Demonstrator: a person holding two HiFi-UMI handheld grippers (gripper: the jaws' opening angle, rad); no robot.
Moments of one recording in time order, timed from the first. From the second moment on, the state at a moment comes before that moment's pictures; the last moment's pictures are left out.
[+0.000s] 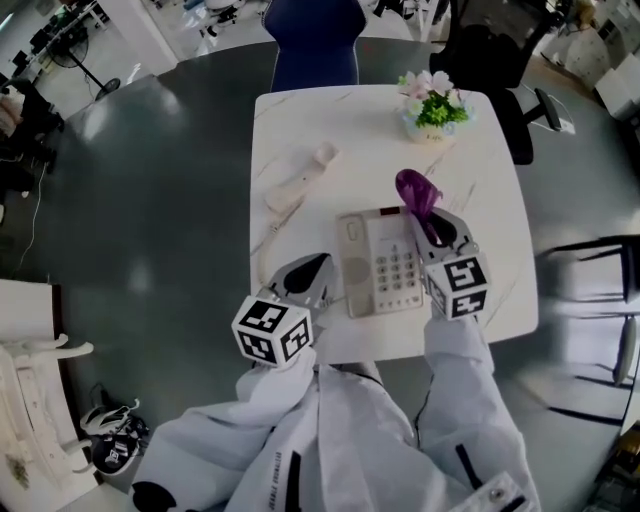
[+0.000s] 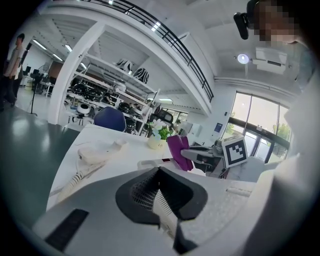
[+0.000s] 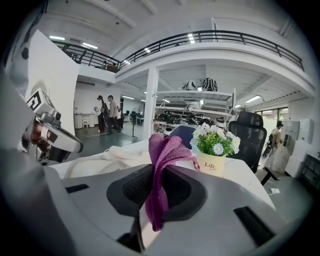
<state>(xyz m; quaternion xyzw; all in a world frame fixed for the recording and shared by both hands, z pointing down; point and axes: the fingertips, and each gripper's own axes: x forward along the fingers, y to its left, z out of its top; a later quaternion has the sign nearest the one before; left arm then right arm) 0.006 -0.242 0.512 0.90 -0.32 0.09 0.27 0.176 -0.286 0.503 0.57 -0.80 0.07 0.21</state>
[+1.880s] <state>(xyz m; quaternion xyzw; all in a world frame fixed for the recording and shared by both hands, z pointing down) 0.016 -0.180 0.524 0.87 -0.40 0.08 0.28 0.147 -0.229 0.560 0.42 -0.85 0.14 0.30</state>
